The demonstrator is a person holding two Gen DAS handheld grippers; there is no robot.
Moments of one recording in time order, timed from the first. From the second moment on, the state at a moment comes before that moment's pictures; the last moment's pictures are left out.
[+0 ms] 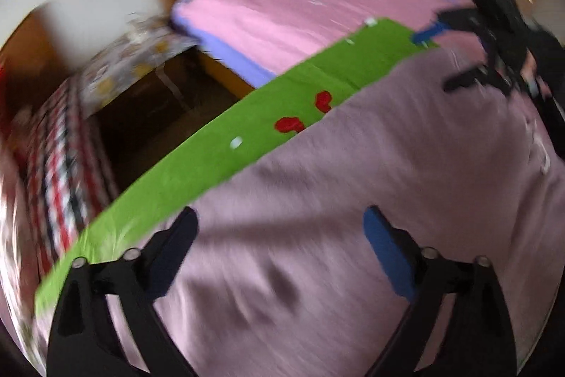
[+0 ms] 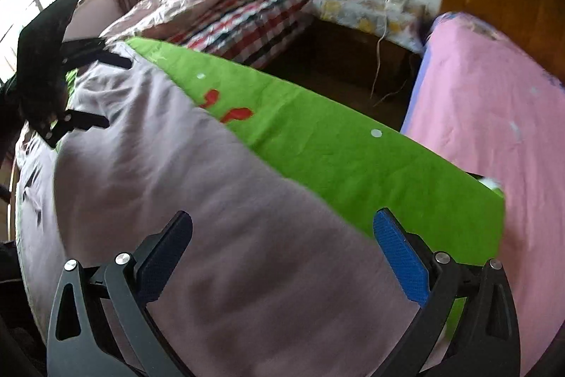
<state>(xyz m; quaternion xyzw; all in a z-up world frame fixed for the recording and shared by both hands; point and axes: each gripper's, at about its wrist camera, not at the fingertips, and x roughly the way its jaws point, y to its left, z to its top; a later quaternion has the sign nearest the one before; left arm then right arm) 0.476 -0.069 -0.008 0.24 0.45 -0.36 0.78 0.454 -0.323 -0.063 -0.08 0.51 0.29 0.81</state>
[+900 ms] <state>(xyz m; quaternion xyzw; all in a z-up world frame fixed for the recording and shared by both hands) 0.505 -0.067 -0.026 0.26 0.51 -0.45 0.68 0.332 -0.302 0.007 -0.20 0.37 0.27 0.87</state>
